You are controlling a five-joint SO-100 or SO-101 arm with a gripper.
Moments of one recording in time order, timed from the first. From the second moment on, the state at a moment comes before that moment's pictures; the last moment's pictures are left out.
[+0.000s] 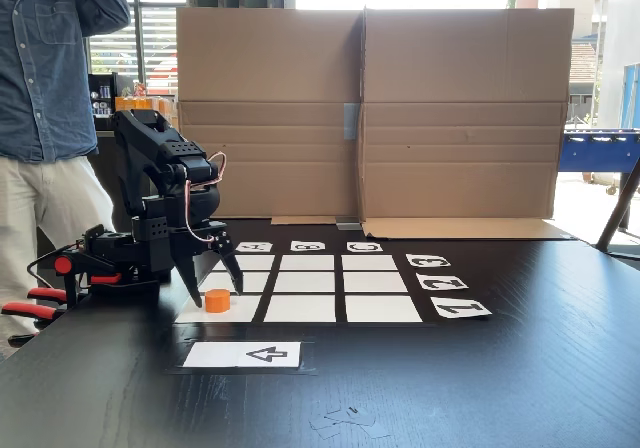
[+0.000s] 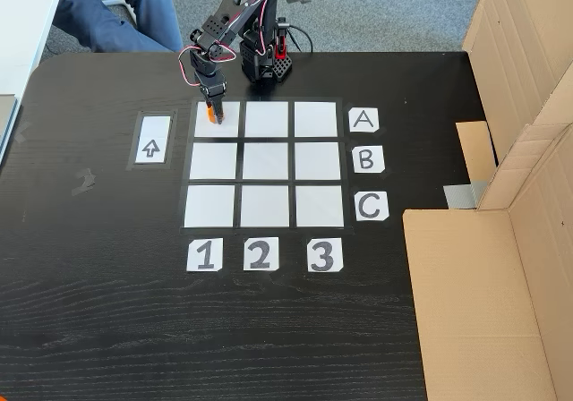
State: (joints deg) arm 40.9 109.4 133.2 63.4 13.8
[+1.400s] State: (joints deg) arm 80.4 152.2 118.7 78.3 9.7
